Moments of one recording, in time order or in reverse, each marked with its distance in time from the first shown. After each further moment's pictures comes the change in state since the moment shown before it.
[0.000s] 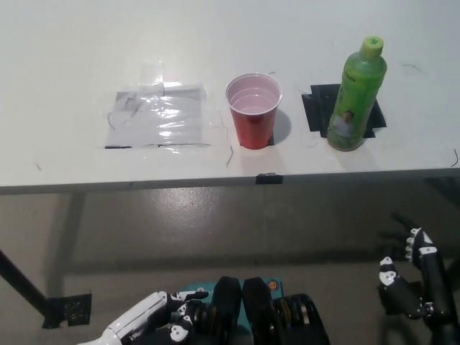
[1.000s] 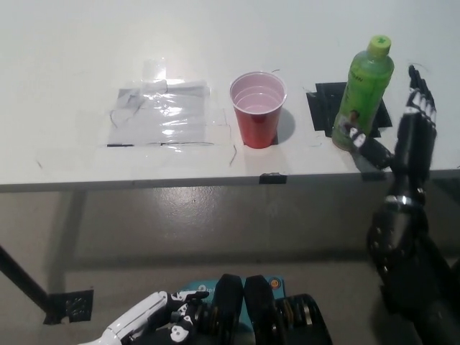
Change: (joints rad) left_arm 0.000 0.000 0.000 -0.007 0.001 0.000 0.000; right_arm -0.624 0.120 -0.072 0.825 -0.433 -0.223 -0.486
